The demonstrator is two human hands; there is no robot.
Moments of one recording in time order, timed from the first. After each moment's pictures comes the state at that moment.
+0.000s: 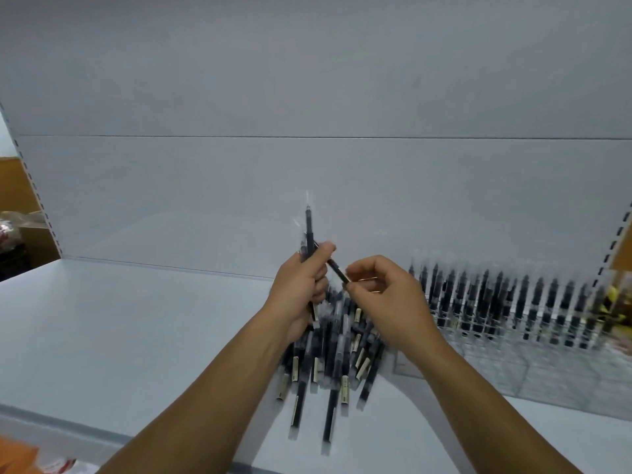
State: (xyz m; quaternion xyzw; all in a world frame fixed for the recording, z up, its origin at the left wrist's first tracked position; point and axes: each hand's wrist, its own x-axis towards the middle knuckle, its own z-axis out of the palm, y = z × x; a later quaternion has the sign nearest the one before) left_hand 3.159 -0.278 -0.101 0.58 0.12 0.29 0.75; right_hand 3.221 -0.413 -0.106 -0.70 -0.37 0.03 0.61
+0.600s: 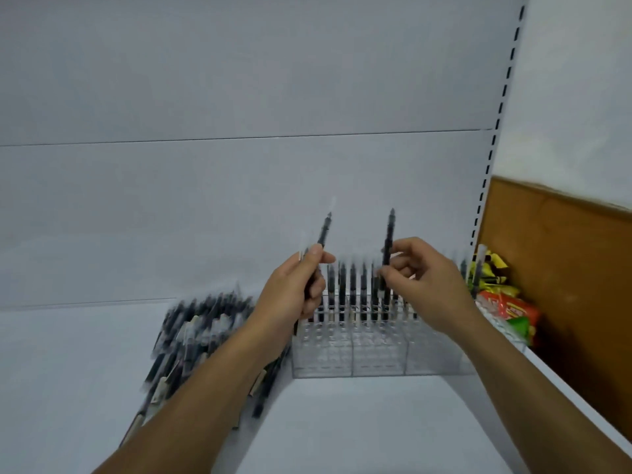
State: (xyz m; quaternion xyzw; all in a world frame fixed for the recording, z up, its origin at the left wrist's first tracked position) left_hand 3.223 -0.375 -0.099 0.69 0.01 0.18 0.70; right_hand 3.318 -0.562 -0.101 -0.76 -0.33 -0.11 0.55
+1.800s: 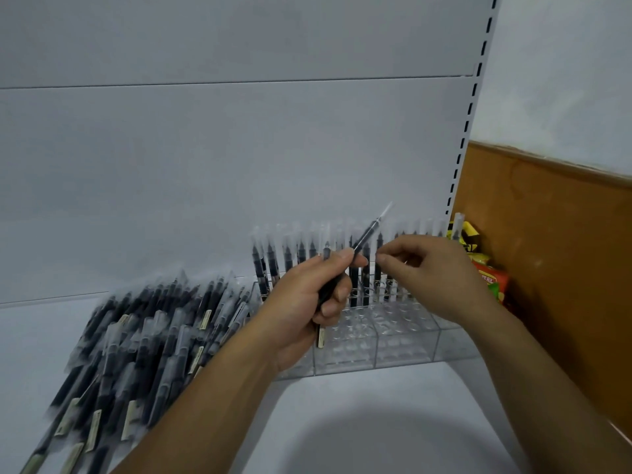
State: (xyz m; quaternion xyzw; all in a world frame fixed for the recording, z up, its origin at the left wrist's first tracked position) left_hand 3.264 -0.424 -0.120 0.61 -0.04 0.01 0.79; right_hand 3.352 -0.596 -0.114 -0.86 -0.27 -0.13 0.41
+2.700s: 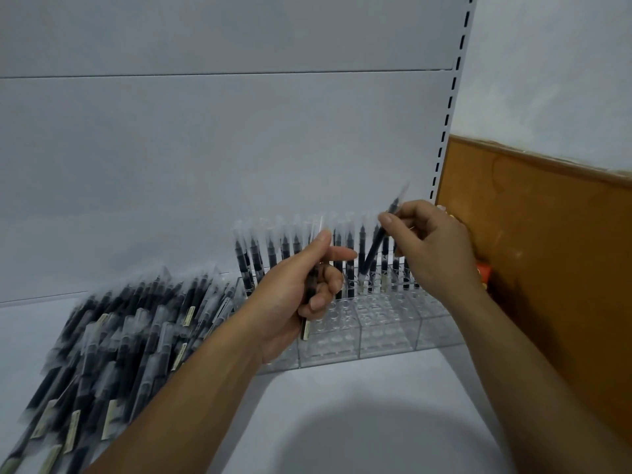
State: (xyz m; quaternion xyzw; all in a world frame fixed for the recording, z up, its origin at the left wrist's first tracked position) left_hand 3.265 -0.425 -0.120 0.63 -0.03 -0.01 0.78; right_hand 3.362 -0.600 -0.115 -0.77 -0.23 -0.23 0.55
